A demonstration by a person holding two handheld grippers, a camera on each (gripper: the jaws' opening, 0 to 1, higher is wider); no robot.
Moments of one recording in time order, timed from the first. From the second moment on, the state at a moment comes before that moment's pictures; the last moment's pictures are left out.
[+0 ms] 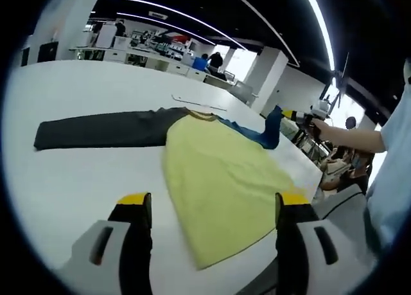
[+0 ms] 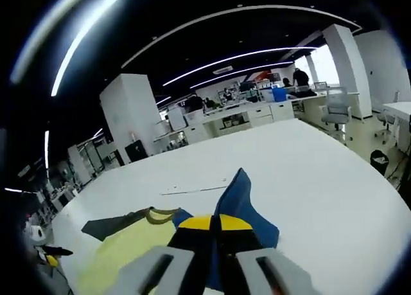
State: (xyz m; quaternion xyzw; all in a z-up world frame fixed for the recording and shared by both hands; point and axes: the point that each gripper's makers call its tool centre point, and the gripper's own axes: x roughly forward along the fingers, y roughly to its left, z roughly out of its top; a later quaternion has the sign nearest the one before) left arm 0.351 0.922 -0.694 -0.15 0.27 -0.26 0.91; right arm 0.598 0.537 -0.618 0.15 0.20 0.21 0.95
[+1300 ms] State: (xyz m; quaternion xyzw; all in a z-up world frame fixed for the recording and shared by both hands) left arm 0.337 0.937 -0.711 -0.15 0.29 -0.22 0.92; right arm 0.591 0.856 -0.676 0.10 0.25 0.40 0.88
